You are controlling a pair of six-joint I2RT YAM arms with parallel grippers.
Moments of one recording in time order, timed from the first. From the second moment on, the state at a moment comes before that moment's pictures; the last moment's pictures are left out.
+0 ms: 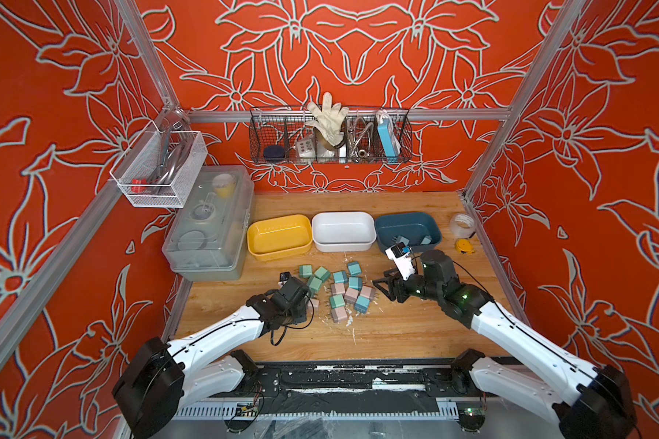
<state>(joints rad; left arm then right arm) -0.65 1.17 0.52 -0.51 -0.11 -0.81 0.59 0.98 0.67 -0.29 -0.38 0.15</state>
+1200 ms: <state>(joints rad) -0.65 0.97 0.69 -0.67 -0.20 -0.68 0.59 0.93 0.63 -0.24 -0.29 0.15</state>
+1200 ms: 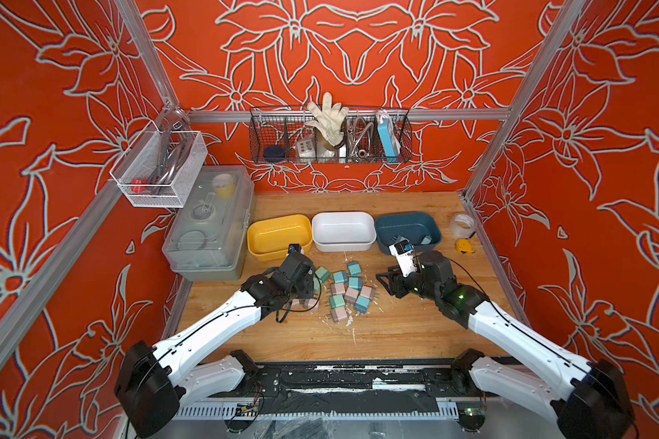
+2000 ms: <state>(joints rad) -0.49 1.79 1.42 -0.46 -0.10 -0.51 0.59 1.21 0.69 -0.11 -0.20 0.19</state>
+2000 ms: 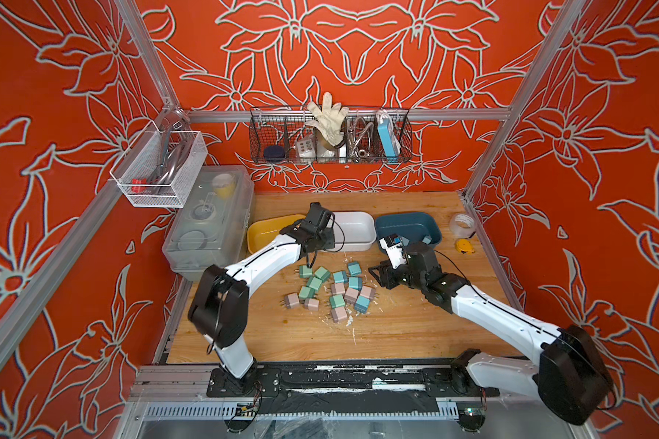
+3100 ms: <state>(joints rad) -0.48 2.24 1.91 -0.57 0.07 -0.51 0.55 1.29 0.69 -0.08 -0.20 0.16</state>
